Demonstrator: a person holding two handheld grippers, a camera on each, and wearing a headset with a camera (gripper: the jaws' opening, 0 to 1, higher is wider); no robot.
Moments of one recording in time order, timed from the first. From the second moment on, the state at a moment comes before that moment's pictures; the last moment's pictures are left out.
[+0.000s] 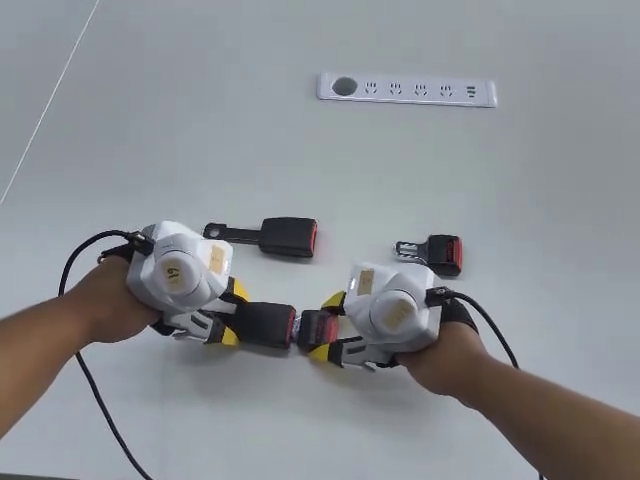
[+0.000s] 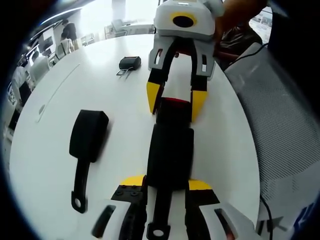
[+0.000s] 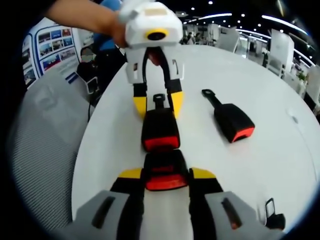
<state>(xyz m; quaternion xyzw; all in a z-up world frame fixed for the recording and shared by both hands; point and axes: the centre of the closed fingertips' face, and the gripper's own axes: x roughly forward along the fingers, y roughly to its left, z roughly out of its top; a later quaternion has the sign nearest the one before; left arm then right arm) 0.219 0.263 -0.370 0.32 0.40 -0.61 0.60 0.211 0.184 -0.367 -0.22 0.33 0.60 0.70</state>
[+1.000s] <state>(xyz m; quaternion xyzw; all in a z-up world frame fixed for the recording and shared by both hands) 0.218 0.259 -0.369 0.30 0.38 -0.63 0.60 0.211 0.179 -0.365 -0.20 0.29 0.61 0.71</state>
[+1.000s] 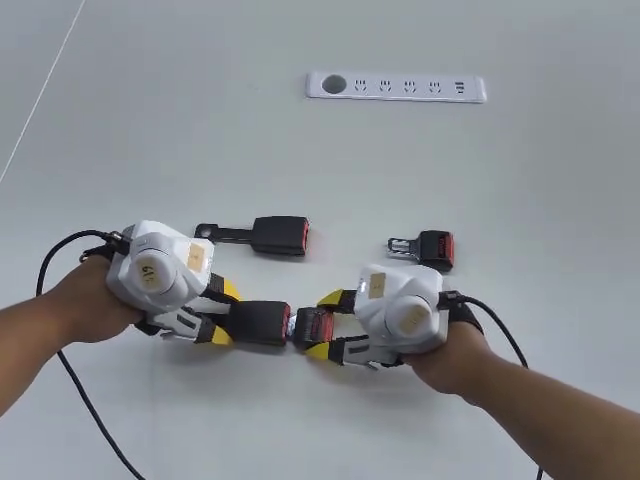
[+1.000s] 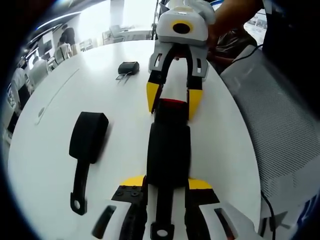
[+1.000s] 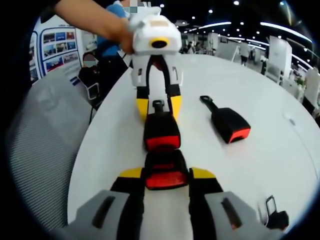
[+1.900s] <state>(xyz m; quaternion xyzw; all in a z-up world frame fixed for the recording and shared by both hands) 0.212 0.254 -0.354 0.30 0.38 -0.64 0.60 0.212 0.180 -0.364 -0.19 0.28 0.61 0.71</state>
